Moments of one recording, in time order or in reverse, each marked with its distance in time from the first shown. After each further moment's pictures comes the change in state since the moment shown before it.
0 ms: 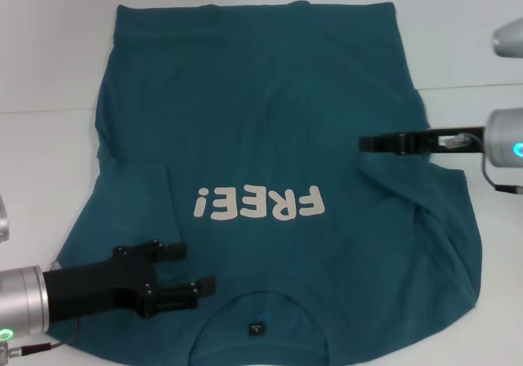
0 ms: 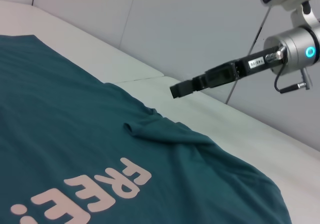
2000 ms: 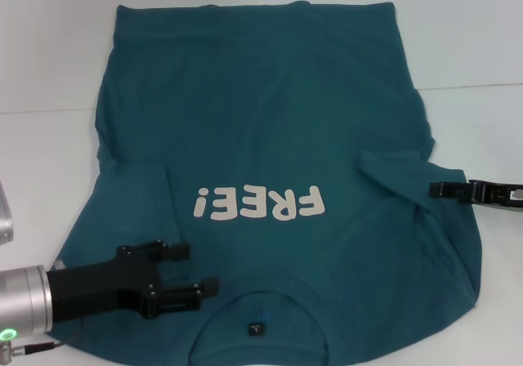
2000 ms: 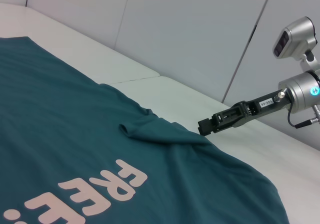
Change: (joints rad) left arm -0.006 0.000 0.003 -0.009 0.000 0.000 0.018; right arm -0.154 -0.035 0.075 0.077 -0.005 0.074 0.060
